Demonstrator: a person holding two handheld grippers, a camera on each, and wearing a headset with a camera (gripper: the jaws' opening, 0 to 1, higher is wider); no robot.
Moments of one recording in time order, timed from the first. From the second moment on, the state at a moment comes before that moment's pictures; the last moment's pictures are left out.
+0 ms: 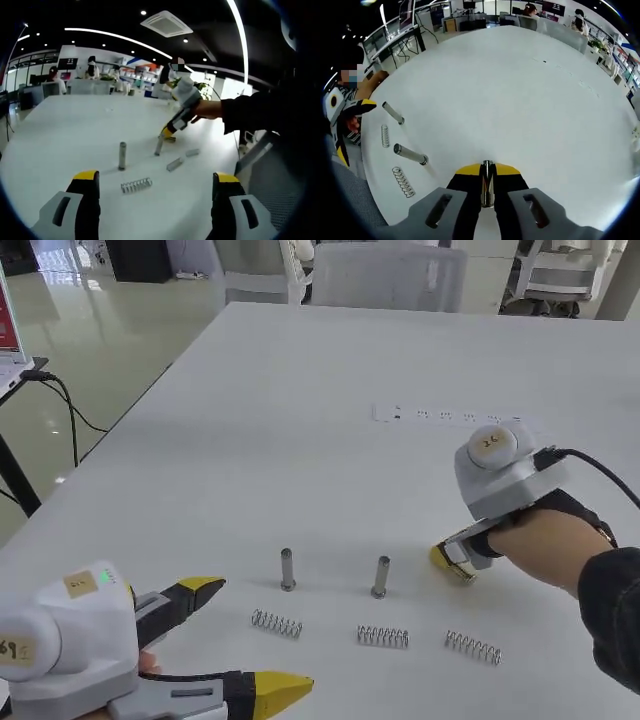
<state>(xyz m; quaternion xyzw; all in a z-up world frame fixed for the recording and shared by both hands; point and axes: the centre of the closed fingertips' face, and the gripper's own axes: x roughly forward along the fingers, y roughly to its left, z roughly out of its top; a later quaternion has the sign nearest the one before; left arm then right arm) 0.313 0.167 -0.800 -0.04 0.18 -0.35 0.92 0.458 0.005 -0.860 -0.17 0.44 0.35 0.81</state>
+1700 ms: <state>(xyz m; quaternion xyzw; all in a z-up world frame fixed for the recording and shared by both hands) 0.312 0.165 -0.790 -0.04 0.18 -0.36 0.92 0.426 -0.007 -0.820 -0.18 0.40 0.35 0.83</state>
